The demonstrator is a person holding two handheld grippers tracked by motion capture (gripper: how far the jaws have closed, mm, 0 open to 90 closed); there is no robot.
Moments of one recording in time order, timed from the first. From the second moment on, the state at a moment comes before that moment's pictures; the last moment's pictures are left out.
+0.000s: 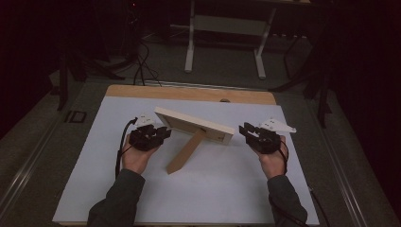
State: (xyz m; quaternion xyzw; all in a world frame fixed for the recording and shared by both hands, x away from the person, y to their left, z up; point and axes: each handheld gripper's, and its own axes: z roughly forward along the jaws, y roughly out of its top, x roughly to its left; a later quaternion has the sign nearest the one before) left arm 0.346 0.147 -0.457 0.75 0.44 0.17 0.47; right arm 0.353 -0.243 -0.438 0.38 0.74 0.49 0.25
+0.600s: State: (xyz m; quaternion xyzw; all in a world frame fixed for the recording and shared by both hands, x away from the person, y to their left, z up) left arm 0.357 0.141 -0.453 0.71 0.47 0.18 0.49; right arm 0.356 -0.228 -0.441 0.38 0.74 0.49 0.24
